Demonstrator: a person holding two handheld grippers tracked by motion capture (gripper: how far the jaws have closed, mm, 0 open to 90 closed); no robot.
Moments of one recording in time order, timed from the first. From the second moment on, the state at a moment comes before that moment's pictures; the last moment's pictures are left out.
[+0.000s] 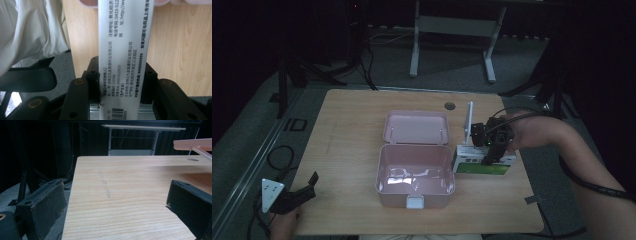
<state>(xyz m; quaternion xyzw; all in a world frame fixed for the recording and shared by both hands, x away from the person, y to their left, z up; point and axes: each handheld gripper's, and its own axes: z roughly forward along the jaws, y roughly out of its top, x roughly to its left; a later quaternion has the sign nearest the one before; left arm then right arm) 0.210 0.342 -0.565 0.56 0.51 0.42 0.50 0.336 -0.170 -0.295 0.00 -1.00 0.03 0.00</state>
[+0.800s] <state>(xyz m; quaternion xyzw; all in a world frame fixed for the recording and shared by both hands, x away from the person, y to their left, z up) 0.210 0.342 -0.565 0.56 0.51 0.42 0.50 0.335 -0.082 -0.304 0.04 -1.00 0.03 0.01</state>
